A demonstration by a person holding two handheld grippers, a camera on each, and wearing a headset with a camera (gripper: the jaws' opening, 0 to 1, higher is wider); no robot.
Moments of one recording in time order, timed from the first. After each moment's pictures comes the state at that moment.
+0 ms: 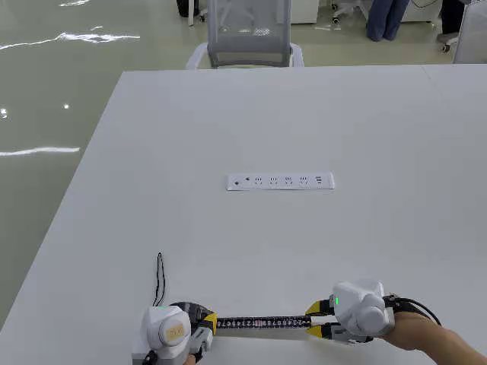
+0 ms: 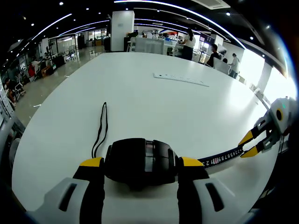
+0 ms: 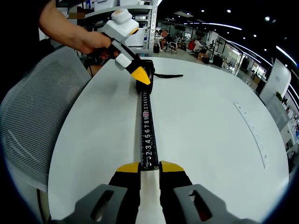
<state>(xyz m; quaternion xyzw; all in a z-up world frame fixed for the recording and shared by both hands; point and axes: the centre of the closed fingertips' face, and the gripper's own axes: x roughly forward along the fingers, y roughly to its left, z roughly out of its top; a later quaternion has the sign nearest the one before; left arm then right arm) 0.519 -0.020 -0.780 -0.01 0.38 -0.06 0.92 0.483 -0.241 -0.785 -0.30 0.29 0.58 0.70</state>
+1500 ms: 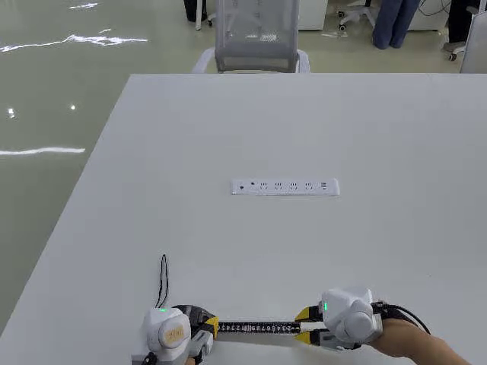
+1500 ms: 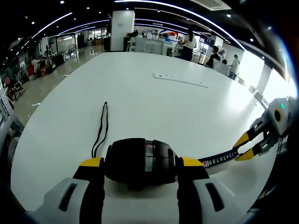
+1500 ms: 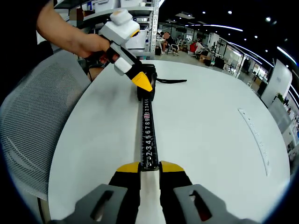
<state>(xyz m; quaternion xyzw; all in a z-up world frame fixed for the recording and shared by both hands) 0.520 -0.018 -0.779 -0.02 0.38 -0.06 0.92 0.485 -0.215 -0.785 -0.29 0.28 0.59 0.70</state>
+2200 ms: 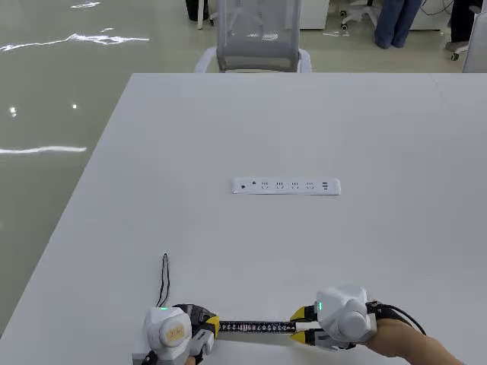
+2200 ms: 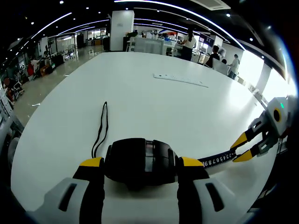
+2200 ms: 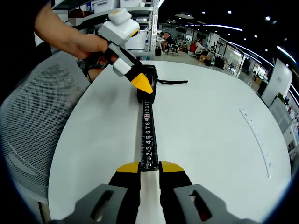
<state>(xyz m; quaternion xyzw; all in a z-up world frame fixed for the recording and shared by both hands) 0.520 -0.018 -0.780 -0.02 0.38 -0.06 0.92 0.485 -0.205 -0.786 -0.29 0.28 0.59 0.70</state>
